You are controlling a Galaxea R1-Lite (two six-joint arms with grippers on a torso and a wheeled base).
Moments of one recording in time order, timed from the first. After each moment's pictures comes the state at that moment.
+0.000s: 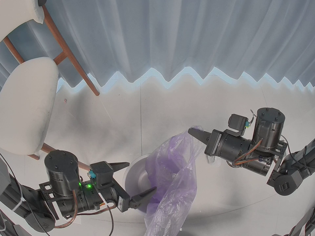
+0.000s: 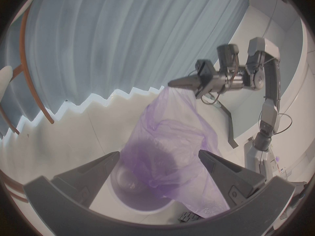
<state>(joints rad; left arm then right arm) -0.68 1.70 -0.28 -1.11 -0.14 0.05 0.50 1.78 -0.64 -0.99 0.13 0.56</state>
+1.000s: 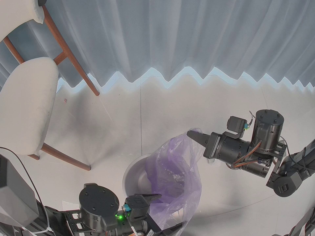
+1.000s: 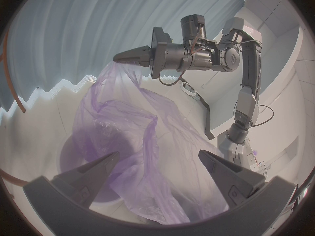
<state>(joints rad) -0.96 1.84 -0.27 -1.17 -0.08 -0.06 0.51 1.78 -0.63 -0.99 0.13 0.56</state>
